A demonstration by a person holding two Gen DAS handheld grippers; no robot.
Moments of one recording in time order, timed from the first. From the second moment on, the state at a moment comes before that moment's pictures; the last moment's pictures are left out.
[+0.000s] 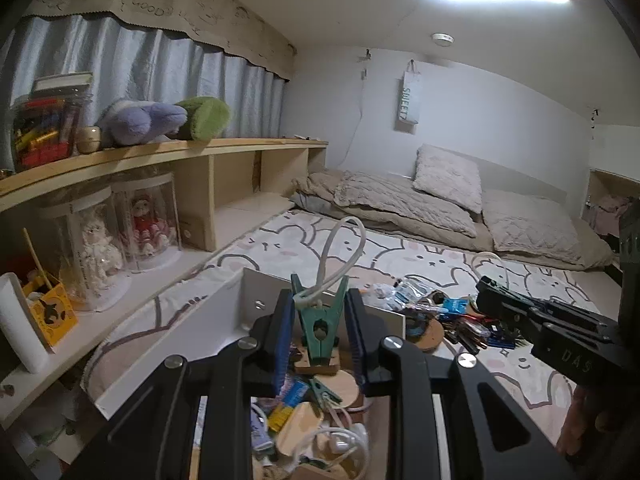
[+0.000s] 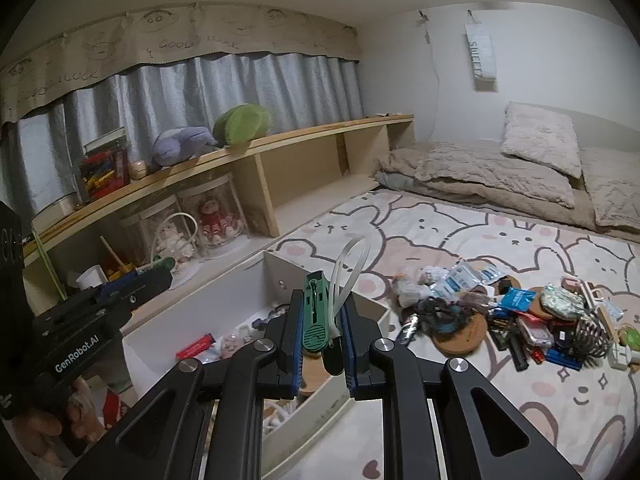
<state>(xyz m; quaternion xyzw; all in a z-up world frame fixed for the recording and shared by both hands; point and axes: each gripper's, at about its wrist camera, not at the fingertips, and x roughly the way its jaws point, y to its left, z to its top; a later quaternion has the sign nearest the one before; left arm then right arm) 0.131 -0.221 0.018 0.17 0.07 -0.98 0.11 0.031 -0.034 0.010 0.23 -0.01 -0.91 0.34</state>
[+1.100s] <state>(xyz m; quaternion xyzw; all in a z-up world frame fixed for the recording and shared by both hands) 0.134 -0.295 -0.026 0.22 0.09 -0.96 0.16 0.021 -0.135 -0.039 0.33 0.00 -0.83 0.44</state>
